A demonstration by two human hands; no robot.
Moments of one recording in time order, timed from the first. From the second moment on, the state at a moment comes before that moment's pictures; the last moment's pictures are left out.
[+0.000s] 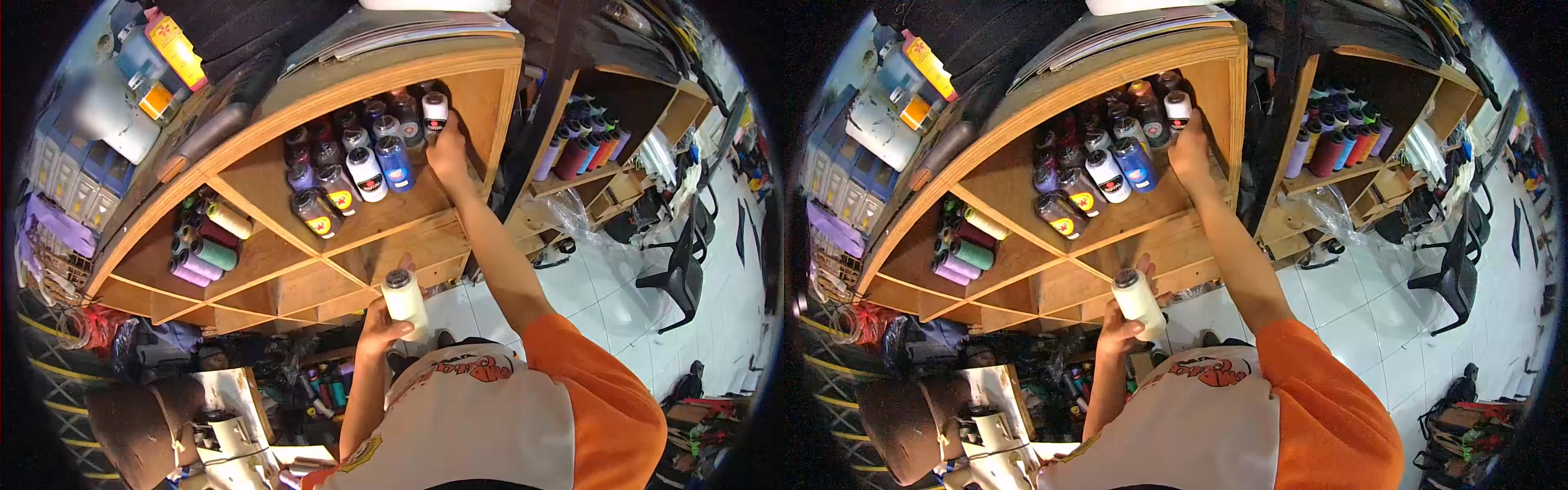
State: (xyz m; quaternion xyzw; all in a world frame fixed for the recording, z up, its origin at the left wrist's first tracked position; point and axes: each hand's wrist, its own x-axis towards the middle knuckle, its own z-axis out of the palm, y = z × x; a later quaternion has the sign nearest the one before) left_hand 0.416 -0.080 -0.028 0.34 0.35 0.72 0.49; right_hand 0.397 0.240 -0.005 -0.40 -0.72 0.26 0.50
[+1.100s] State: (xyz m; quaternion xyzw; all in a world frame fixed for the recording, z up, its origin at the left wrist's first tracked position) left_hand 0.407 -0.037 0.000 0.34 0.69 0.61 0.20; right_hand 0.521 0.106 0.053 -0.24 -0.76 0.57 0.20
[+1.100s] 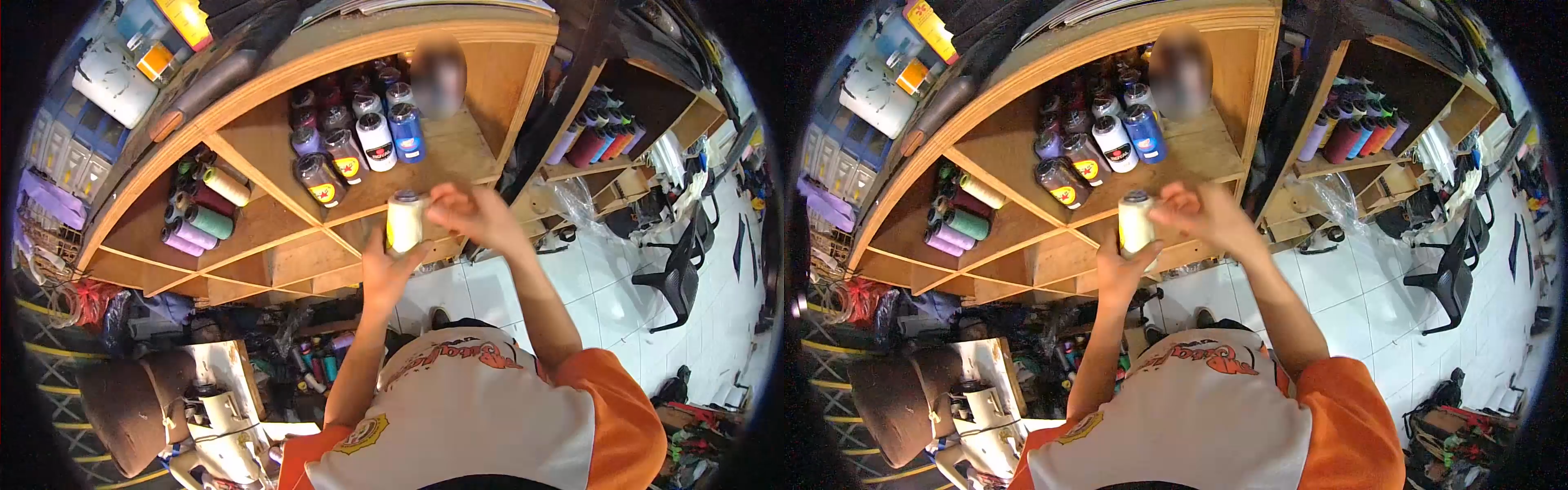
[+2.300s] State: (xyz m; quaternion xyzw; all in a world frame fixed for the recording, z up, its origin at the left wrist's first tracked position) left_hand 0.441 -0.041 -0.039 0.38 0.73 0.56 0.09; right_hand 0.418 0.218 -0.005 -0.33 -0.78 0.27 0.46
